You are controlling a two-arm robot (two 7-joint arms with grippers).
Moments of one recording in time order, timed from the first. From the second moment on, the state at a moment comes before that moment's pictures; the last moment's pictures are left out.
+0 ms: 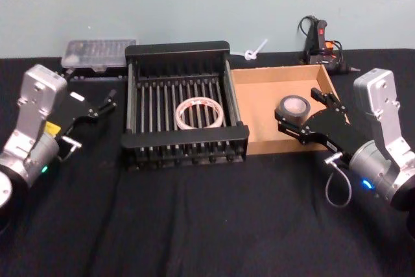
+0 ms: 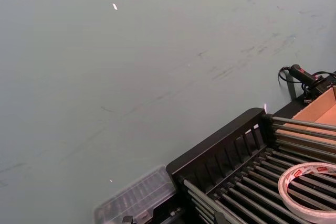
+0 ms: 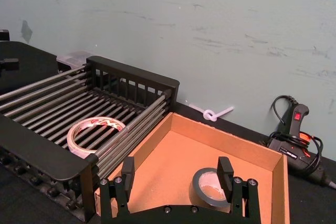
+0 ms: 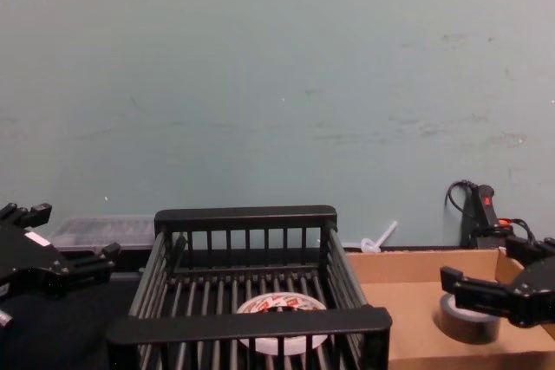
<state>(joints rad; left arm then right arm) -0.20 0.60 0.45 -1.41 -0.25 -0.12 0.03 0.09 0.40 -0.28 -1.54 0.23 0.02 0.27</state>
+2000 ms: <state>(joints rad) -0.20 0.60 0.45 -1.41 -0.25 -0.12 0.03 0.09 0.40 -0.29 -1.54 0.23 0.02 0.27</state>
